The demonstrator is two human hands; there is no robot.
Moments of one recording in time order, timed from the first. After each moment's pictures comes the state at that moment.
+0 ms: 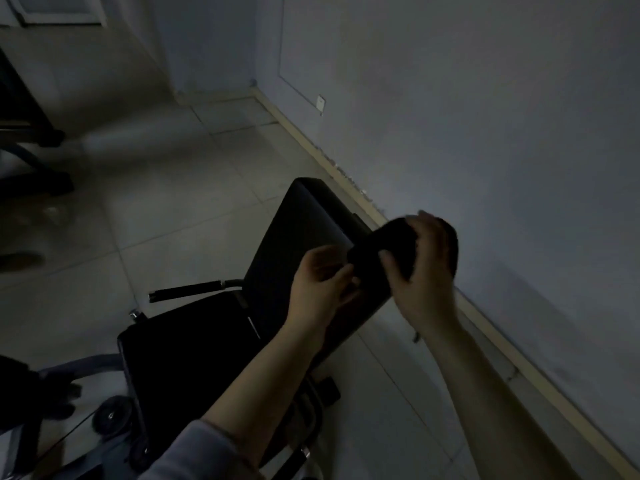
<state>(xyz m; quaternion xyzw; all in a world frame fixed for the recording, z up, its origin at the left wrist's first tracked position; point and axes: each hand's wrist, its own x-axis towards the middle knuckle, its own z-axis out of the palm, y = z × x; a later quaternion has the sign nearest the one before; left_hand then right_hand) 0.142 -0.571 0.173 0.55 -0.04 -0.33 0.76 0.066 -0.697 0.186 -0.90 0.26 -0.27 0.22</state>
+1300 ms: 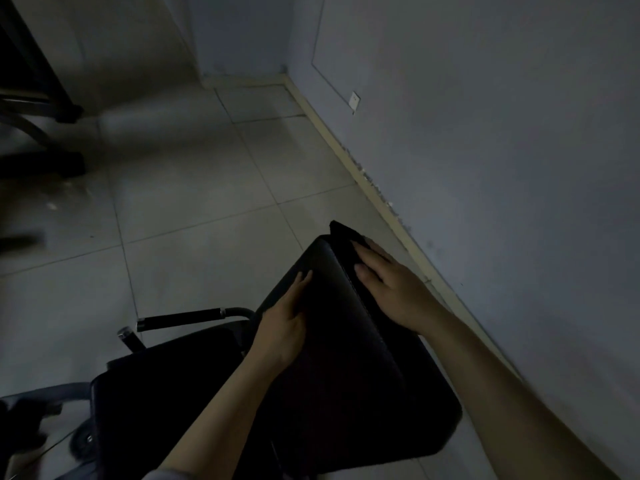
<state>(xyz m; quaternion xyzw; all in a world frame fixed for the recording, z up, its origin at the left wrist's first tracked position) 0.295 -0.605 0.079 0.78 -0.20 -0.28 0.52 0.240 -0.785 0.151 -0.94 0.13 0.06 0.31</state>
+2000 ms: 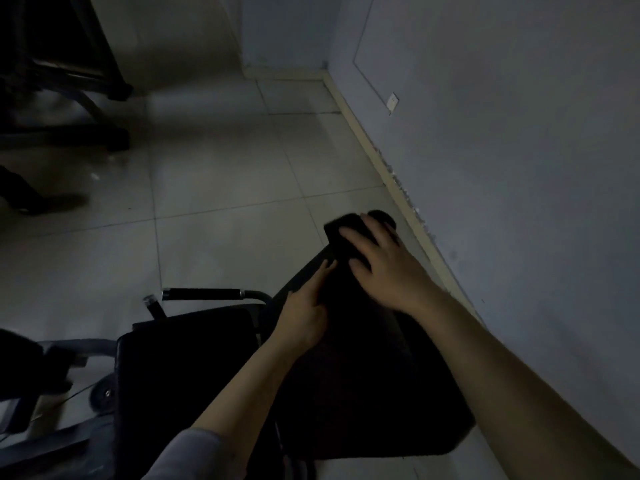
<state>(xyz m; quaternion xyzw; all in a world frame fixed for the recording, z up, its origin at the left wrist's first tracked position) 0.292 -0.607 0.062 0.78 -0.19 -0.25 0.53 0.278 -0.759 0.145 -0.99 0.07 0.08 0.13</state>
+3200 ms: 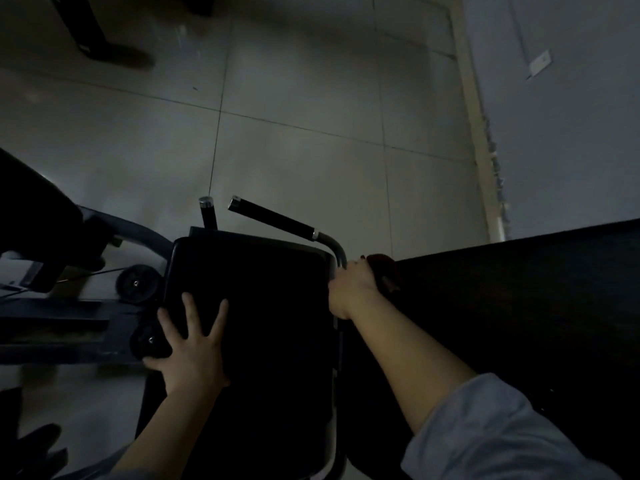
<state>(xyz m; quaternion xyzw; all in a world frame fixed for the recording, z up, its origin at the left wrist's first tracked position) 0.256 -0.371 -0.160 0.90 0.05 -0.42 0.11 0.362 -0.586 -0.115 -0.80 -0.18 0.44 -0.35</state>
